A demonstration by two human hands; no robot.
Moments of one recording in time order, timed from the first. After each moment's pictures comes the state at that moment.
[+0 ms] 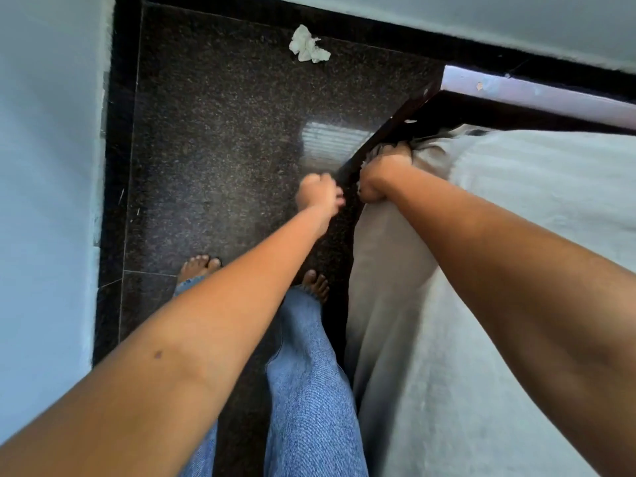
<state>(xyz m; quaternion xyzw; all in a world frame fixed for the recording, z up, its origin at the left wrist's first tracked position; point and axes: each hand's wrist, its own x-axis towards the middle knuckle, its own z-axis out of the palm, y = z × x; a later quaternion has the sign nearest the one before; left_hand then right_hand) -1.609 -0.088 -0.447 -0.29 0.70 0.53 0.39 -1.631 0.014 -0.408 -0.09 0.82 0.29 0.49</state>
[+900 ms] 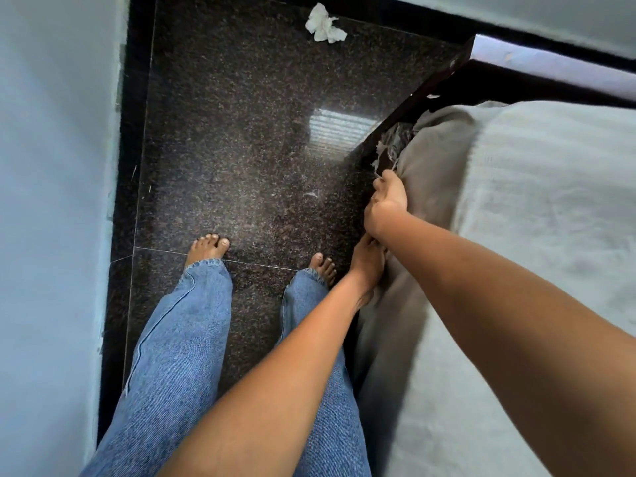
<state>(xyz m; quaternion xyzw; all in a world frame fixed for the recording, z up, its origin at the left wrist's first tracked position) -1.518 -0.402 -0.652 0.13 0.87 -0.16 0.44 -1.559 -0.036 -0.396 -0.19 0.72 0.39 0.53</state>
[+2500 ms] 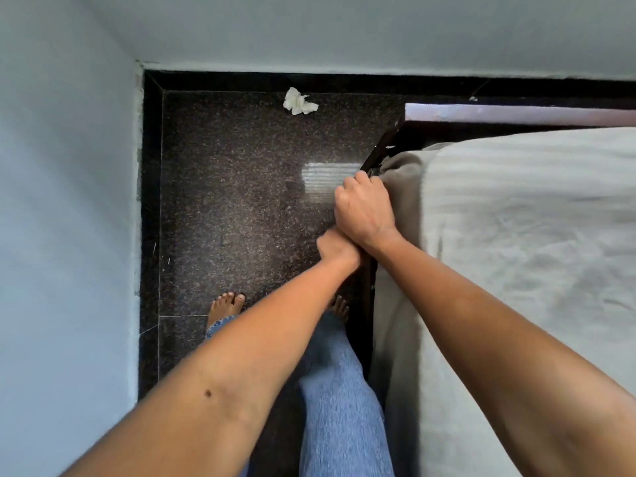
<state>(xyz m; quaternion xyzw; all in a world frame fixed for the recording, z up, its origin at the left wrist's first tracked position) -1.566 -0.162 -0.525 0.14 0.89 0.01 0.43 -1.583 -0.036 -0.359 0.04 0.99 0.03 0.12</state>
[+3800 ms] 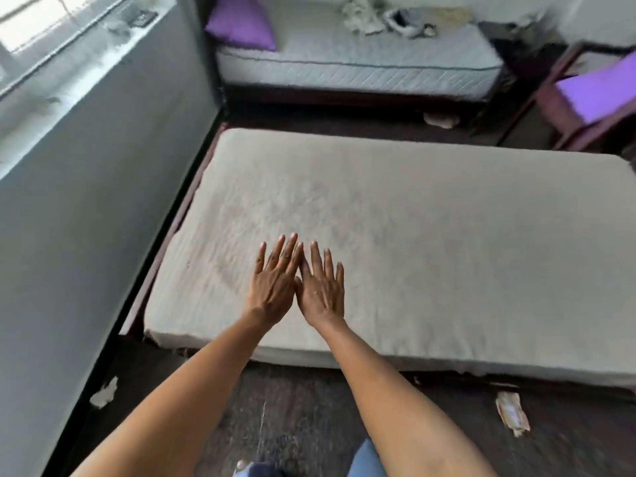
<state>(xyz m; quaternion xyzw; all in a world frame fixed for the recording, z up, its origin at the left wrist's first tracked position) -1.323 -0.140 0.031 0.89 0.46 0.03 -0.04 -1.220 -0.179 0.021 0.76 0.63 -0.14 -0.08</state>
